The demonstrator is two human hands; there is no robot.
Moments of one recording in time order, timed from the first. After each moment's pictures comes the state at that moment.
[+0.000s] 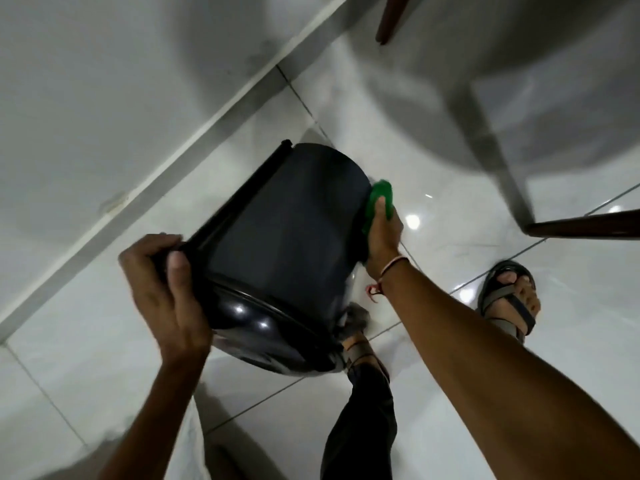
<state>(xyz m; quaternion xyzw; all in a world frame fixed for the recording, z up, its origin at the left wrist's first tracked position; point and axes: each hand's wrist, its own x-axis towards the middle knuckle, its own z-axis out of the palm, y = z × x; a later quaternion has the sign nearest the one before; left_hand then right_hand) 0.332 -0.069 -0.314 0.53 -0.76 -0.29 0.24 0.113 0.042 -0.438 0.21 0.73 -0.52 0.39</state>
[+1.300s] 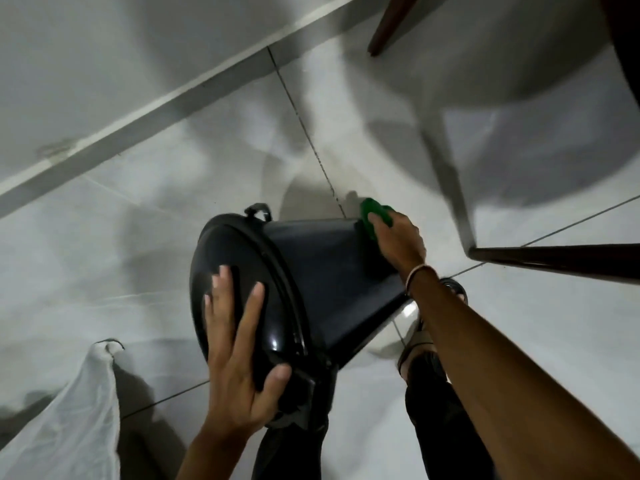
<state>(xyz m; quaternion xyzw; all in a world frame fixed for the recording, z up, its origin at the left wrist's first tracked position) 0.308 0.097 -0.317 0.43 -0.80 -0.39 0.13 0.026 0.114 -0.429 -0.13 0.87 -0.16 0.45</state>
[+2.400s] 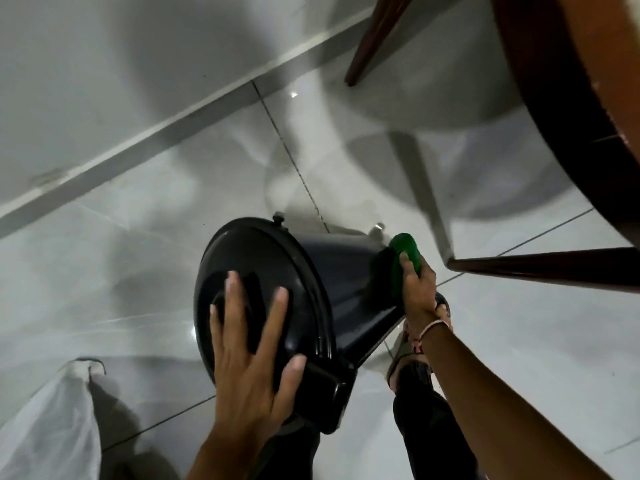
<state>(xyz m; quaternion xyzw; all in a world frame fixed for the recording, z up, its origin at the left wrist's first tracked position) 0.272 0.103 -0.298 0.40 -0.86 -0.30 0.07 0.030 0.188 -0.425 0.15 0.82 -0.37 0.40</state>
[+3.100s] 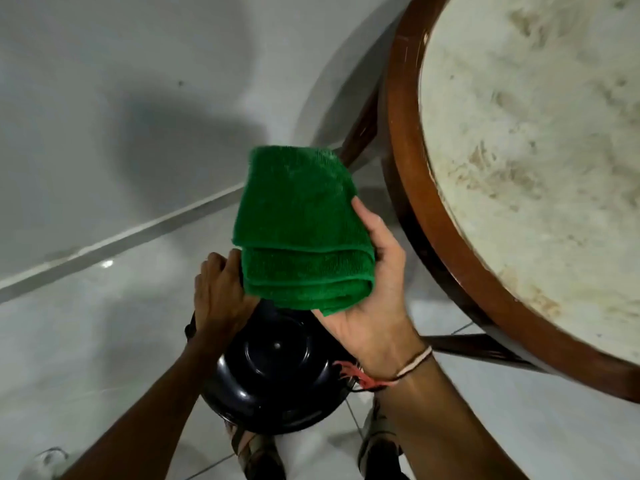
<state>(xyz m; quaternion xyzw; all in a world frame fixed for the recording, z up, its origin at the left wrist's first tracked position) 0.160 -0.052 -0.311 0.55 -0.79 -0.27 -0.03 -0.010 0.041 -0.159 0.15 0.27 -0.72 0.62</state>
